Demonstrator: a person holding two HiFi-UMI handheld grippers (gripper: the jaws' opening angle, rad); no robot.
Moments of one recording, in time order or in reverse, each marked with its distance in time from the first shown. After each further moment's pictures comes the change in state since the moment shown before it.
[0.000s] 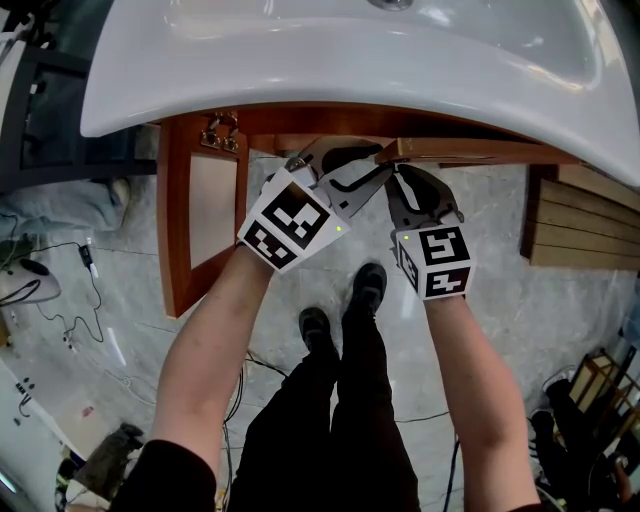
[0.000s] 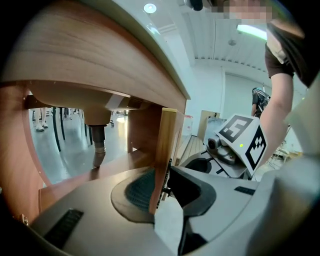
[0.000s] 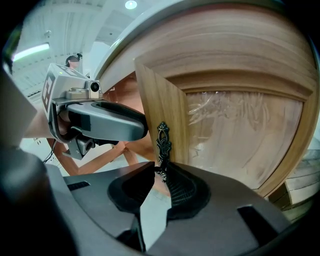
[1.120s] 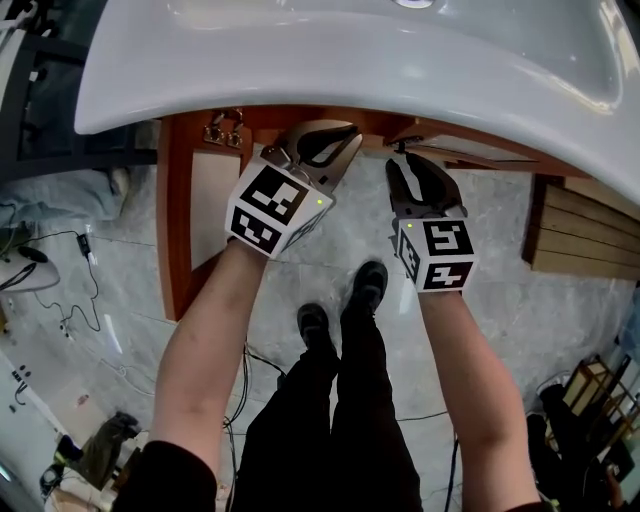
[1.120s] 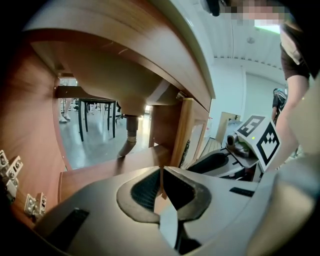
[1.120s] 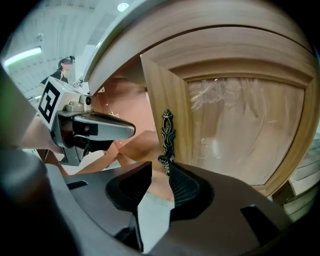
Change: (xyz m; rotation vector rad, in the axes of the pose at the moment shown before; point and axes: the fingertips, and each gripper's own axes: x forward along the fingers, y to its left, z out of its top) left arm -0.018 0.062 -0.031 -0.122 0.014 0.191; right arm 0.024 -0.008 0.008 0.066 -0.026 -0.034
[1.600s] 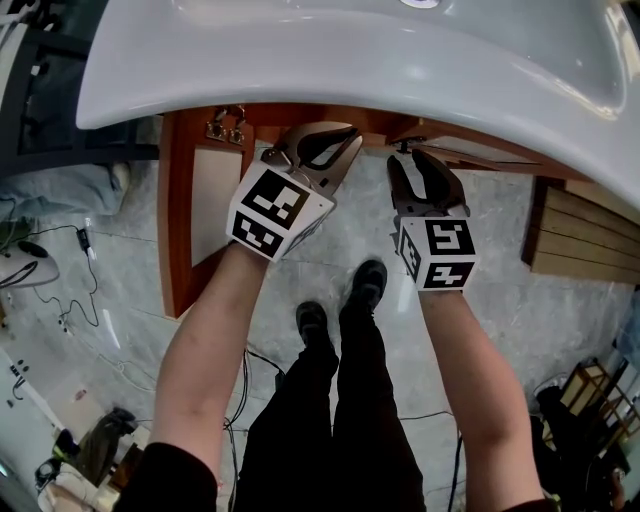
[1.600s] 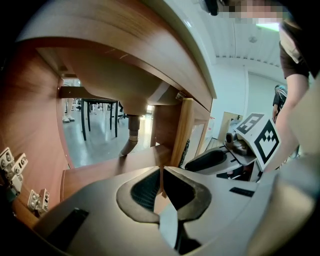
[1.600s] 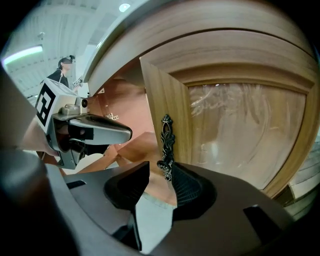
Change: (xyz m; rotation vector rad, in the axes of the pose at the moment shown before) left arm -0.006 0.001 -0.003 -0.014 0.000 0.027; right arm 0.002 0.000 0.007 -0.012 -0.011 -0.011
